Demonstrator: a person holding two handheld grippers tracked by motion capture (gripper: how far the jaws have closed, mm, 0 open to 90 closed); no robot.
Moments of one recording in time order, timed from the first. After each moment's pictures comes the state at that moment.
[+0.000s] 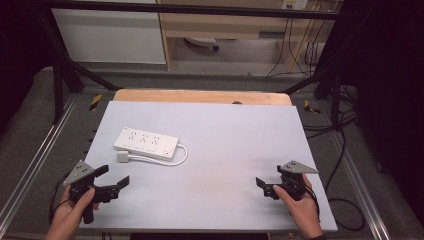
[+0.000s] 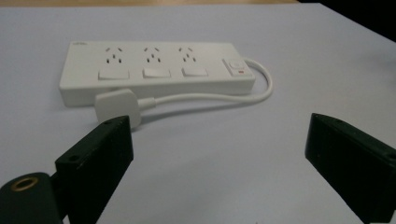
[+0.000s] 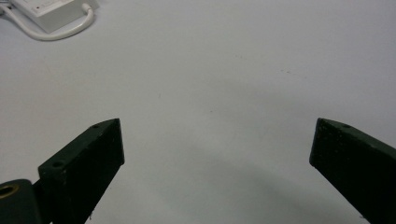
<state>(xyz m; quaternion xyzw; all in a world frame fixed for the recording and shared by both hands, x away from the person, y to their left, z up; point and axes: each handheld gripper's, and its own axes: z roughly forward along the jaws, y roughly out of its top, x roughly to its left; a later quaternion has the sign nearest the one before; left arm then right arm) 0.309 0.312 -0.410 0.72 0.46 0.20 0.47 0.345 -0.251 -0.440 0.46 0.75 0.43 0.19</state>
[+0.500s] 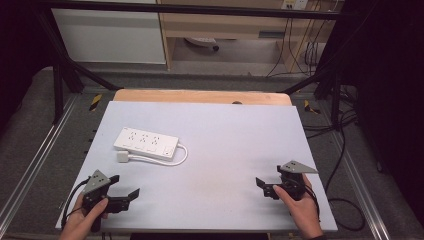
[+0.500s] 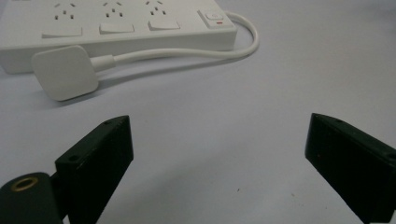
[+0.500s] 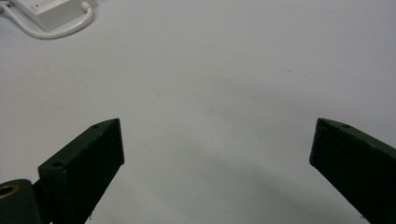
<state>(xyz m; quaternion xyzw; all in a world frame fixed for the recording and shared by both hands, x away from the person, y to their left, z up) 0.304 0.291 -0.439 0.76 0.44 0.18 0.44 0.345 -0.251 -0.440 0.46 0.75 0.43 0.19</state>
